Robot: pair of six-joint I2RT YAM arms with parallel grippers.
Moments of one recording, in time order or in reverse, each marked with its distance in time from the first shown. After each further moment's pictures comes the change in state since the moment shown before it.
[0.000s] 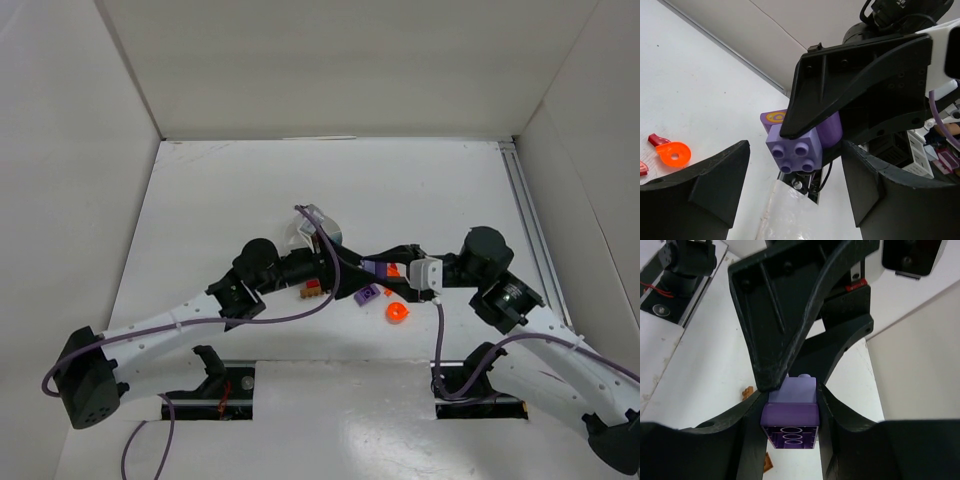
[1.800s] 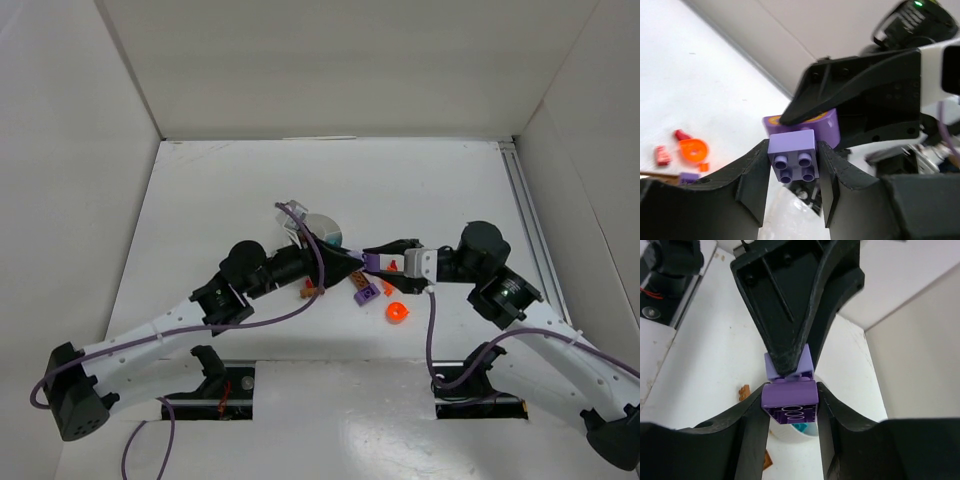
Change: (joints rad) left arm -0.001 -0.084 0.014 -0.095 -0.115 -0.025; right arm 0.001 0.038 0.036 0.014 0.029 0.031
